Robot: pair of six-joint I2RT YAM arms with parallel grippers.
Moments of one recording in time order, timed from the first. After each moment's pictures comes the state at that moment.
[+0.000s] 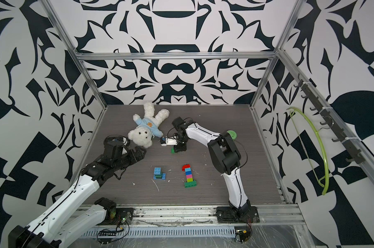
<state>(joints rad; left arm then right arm) -0.40 0.87 0.64 -0.51 0.09 -0.77 0.63 2.10 1.65 -0.84 -0.30 -0.95</state>
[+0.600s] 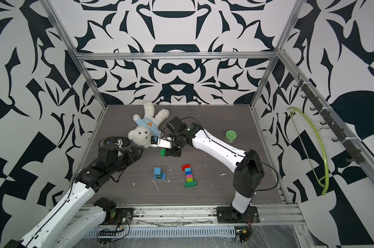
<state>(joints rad) -0.39 0.76 0.62 -0.54 0.08 -0.89 0.84 1.71 1.56 -0.90 -0.34 -0.65</state>
